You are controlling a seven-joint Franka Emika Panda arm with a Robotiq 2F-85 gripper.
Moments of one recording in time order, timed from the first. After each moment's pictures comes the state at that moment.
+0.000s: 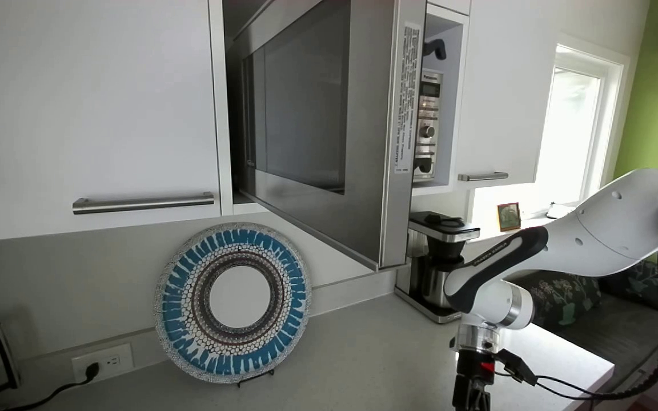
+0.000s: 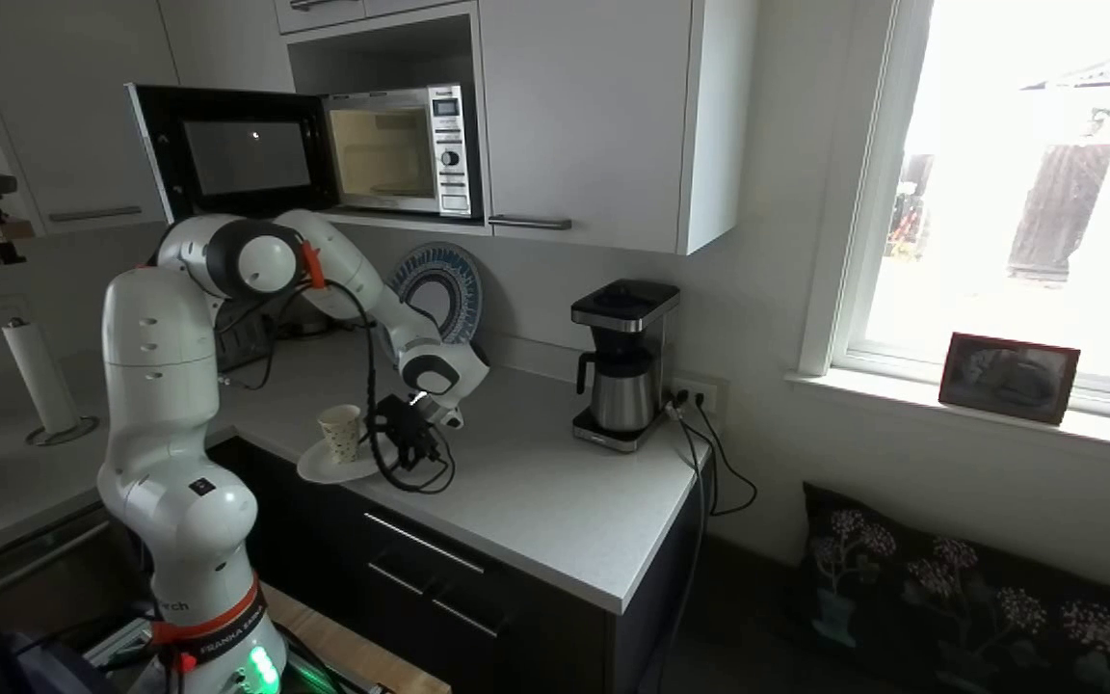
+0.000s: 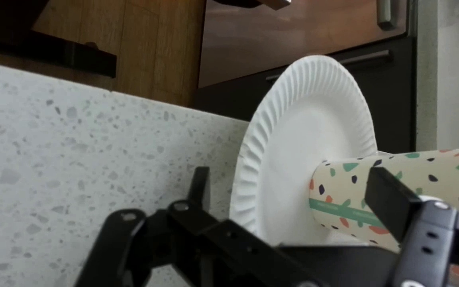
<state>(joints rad) -0.05 0.17 -0.06 -2.33 0.63 1.87 -0.71</state>
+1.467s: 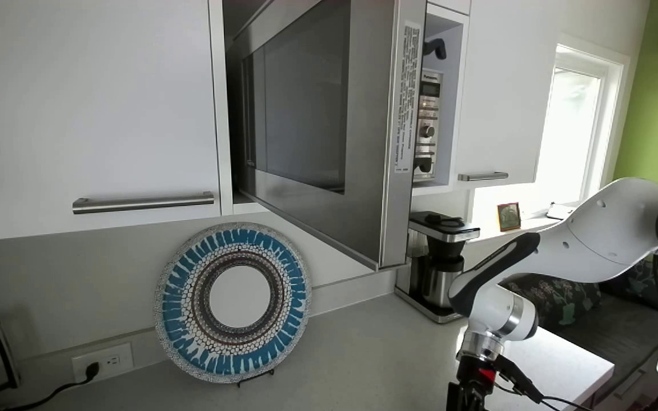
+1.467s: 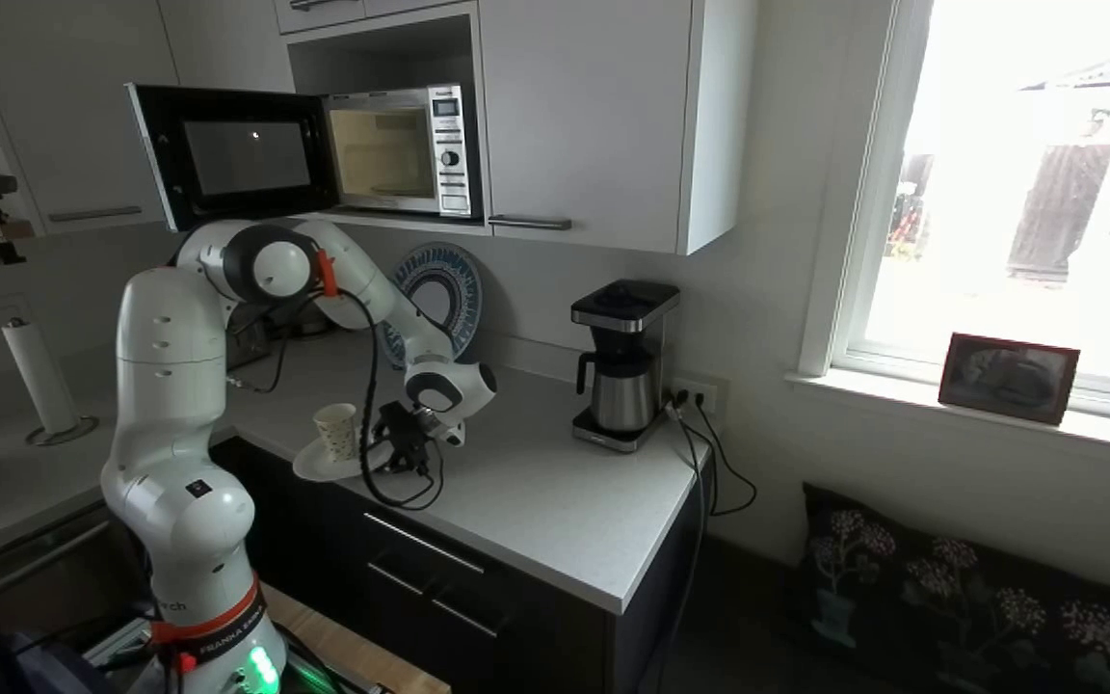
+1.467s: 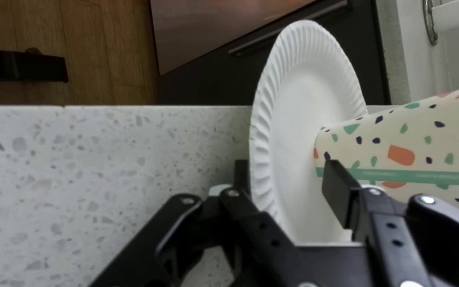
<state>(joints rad) -0.09 0.23 -0.06 -2.34 0.79 1.87 -0.66</state>
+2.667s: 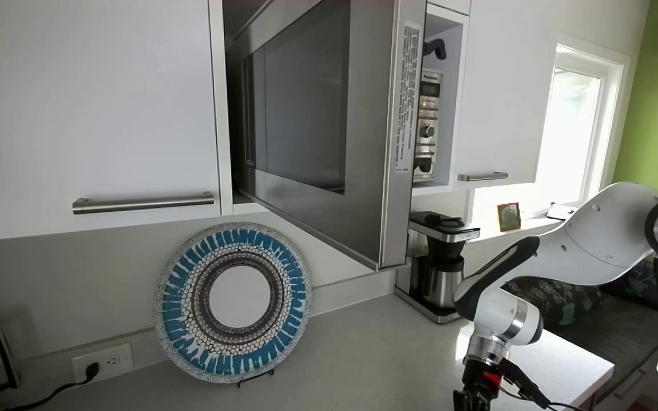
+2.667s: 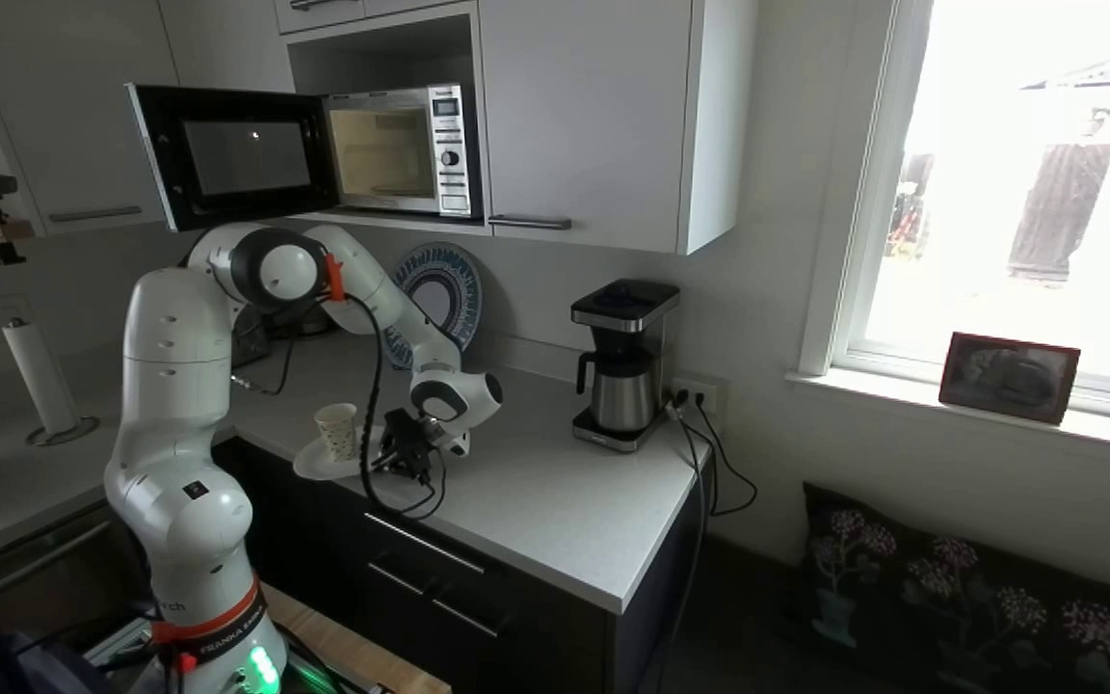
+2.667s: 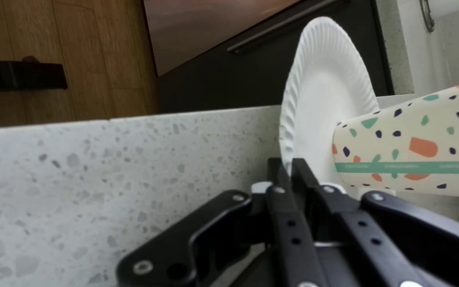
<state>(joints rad) -0.12 0.26 -0.06 -2.35 0.80 1.87 -0.66</state>
